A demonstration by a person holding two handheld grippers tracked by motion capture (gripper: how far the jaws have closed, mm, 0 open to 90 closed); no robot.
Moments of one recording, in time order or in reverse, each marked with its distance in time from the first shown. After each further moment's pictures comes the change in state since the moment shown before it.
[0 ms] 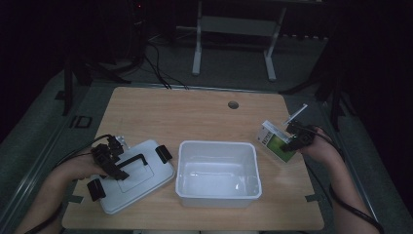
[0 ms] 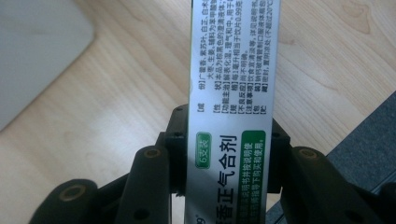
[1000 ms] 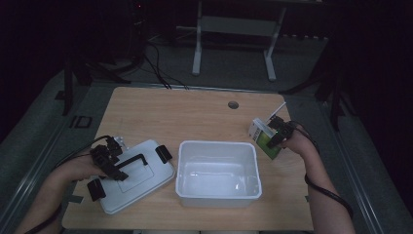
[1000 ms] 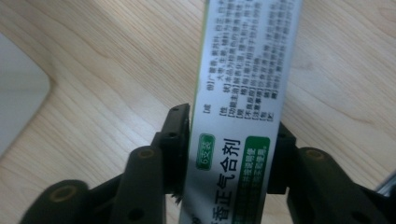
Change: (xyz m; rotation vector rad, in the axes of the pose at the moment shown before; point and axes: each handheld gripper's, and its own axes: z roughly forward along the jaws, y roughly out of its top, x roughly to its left) left arm 0.004 -0.005 0.005 -0.004 -0.013 -0.007; right arm -0.017 0.044 0.065 0.103 0.012 0.097
